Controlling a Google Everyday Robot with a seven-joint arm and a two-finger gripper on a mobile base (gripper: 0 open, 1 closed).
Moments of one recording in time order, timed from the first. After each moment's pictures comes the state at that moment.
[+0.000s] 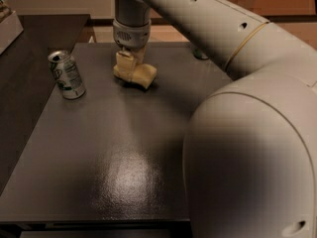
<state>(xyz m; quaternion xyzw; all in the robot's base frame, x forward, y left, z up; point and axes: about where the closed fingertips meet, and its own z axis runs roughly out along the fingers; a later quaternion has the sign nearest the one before) 0.641 0.066 0.865 -0.55 0.83 0.04 0.07</state>
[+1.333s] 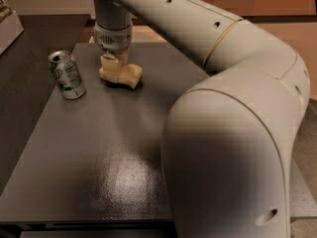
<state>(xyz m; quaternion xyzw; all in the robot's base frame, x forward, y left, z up) 0.647 0.105 0.859 -0.60 0.80 0.02 0.07</state>
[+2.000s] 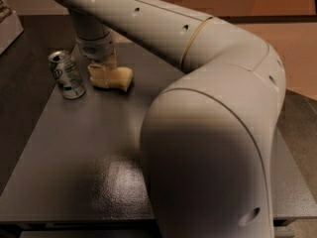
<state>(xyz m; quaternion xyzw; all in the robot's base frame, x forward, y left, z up) 0.640 0.136 0.844 -0.63 0.78 -0.04 0.05</state>
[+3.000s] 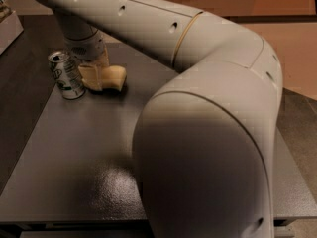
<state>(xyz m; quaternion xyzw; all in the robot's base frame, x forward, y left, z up) 0.630 0.154 0.856 -0.65 0.76 -0.08 0.06</state>
